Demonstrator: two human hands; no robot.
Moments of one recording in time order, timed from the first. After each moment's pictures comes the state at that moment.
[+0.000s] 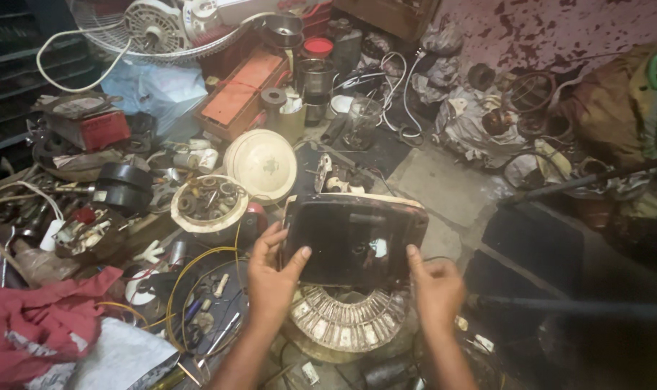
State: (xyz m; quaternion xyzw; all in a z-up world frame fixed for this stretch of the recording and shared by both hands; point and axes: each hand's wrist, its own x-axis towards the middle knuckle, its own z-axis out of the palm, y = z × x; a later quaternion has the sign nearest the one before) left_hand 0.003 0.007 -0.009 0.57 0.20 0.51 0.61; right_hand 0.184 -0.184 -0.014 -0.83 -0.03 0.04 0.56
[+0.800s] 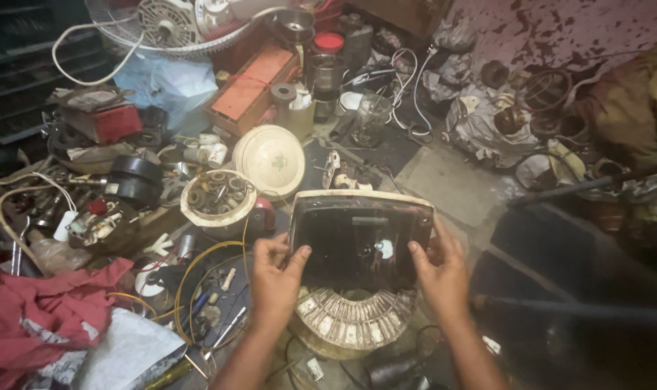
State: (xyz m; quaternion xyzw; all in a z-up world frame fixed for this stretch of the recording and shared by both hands) left_hand 0.000 0.011 -0.036 0.55 0.23 0.48 0.64; right_hand 0.186 -0.180 0.019 -0.78 -0.33 -0.09 0.52
